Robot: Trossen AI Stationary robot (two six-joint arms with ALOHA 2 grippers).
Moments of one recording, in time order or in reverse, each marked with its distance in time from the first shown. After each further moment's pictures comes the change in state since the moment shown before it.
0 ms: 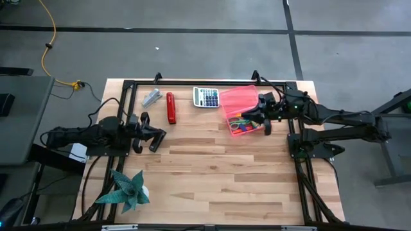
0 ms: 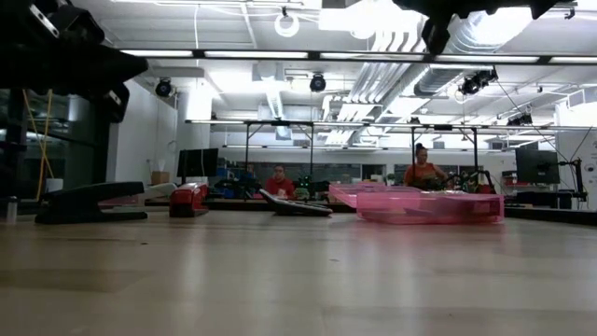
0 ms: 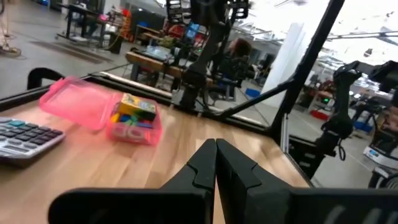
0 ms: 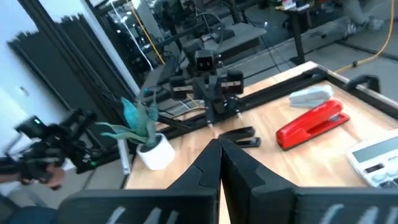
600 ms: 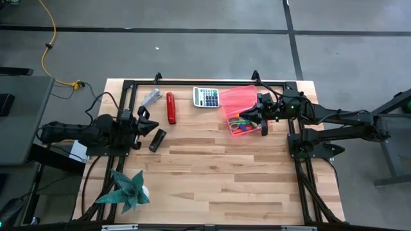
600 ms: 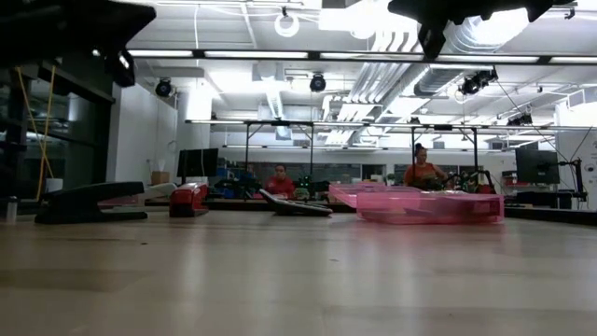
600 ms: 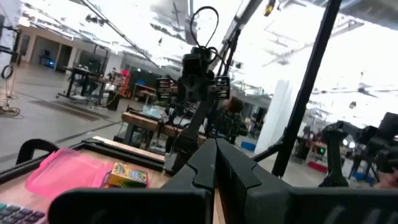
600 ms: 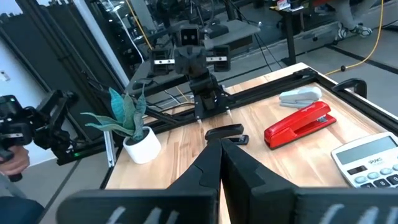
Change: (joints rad) left arm -0.044 0.196 0.039 0.413 -0.096 0.027; right arm 0.000 0.029 -0.001 0.001 0.020 -0.070
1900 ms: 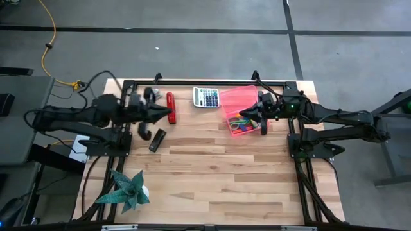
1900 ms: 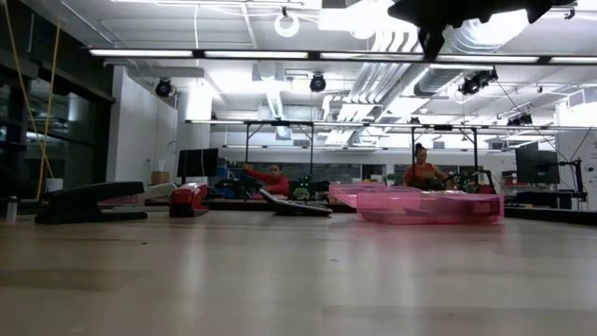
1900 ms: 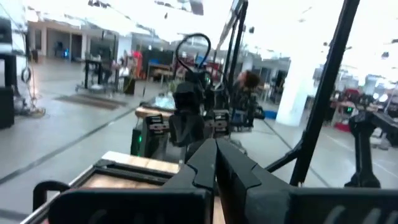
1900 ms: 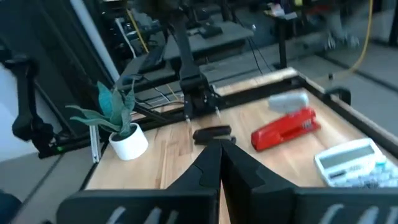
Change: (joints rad) left arm -0.028 0.579 0.713 -0.275 -0.044 0.143; right arm -0.020 -0.001 0.000 -0.010 0.006 -0.073
